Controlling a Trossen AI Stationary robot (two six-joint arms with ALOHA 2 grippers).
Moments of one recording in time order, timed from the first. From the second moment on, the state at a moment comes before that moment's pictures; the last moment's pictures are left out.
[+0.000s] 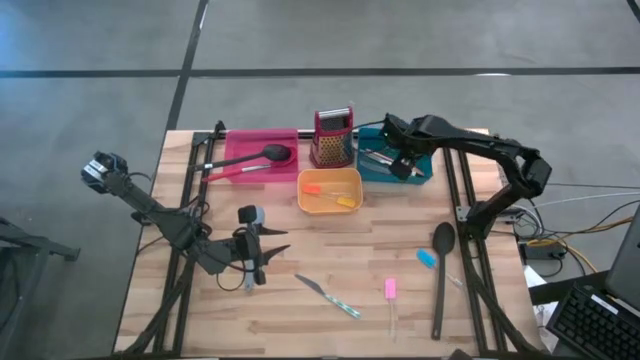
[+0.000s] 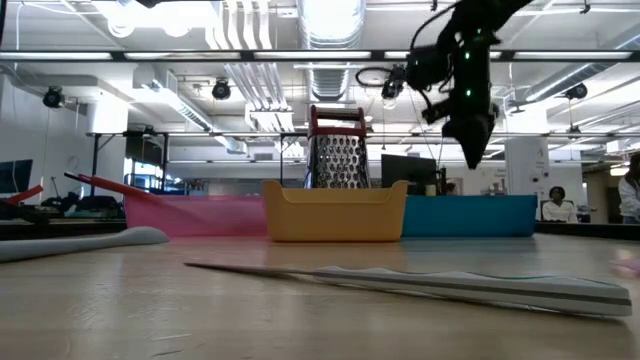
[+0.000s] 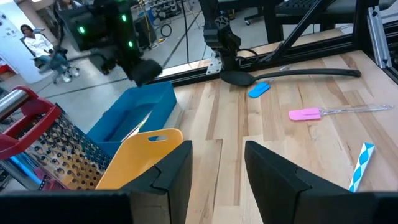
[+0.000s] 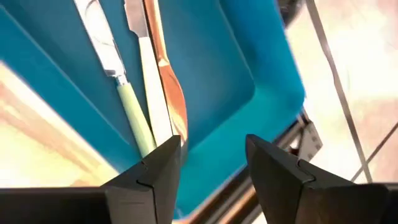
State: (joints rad) left arm -0.60 1.13 0.78 0.00 -0.84 -0.01; right arm -0.60 1.54 1.20 -1.10 0.42 0.03
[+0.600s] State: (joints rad) left arm -0.60 1.13 0.78 0.00 -0.84 -0.01; right arm -0.39 1.38 1.46 -1.23 0.42 0.20
